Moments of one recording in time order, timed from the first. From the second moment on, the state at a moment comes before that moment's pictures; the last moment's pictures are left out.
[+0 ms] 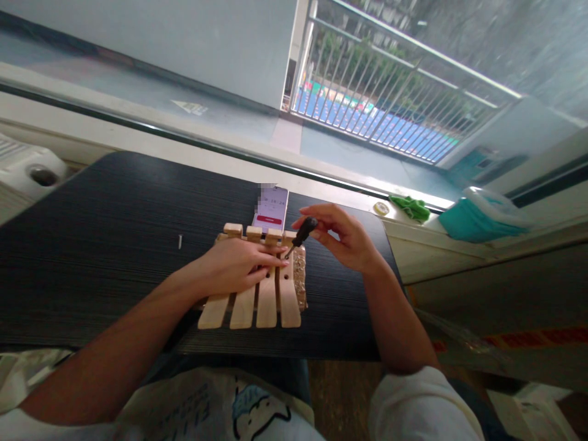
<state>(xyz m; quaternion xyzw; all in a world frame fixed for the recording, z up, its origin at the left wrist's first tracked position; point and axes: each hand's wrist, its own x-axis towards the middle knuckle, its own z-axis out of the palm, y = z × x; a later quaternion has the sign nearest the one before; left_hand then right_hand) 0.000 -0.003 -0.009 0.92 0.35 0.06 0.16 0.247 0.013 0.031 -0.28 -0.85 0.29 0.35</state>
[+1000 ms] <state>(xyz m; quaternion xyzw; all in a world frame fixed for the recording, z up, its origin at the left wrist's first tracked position) 0.000 -0.003 -0.007 0.92 0.35 0.06 0.17 0.241 0.007 0.038 -0.34 -0.83 0.20 0.40</state>
